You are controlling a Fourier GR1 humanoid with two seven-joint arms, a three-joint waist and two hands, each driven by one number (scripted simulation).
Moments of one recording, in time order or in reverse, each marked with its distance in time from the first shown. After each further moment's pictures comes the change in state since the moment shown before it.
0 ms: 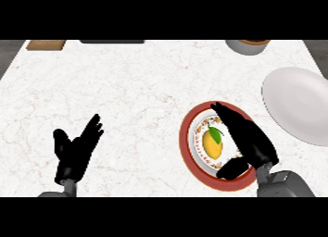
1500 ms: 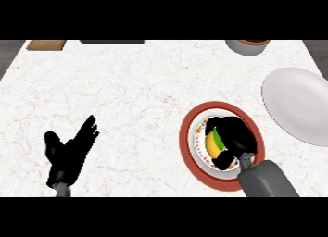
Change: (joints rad) left arm 0.036 -0.017 0.053 -0.065 -0.027 -0.058 0.040; right arm -0.072 0.107 -0.036 0.284 0.341 -0.026 -0.172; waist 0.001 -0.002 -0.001
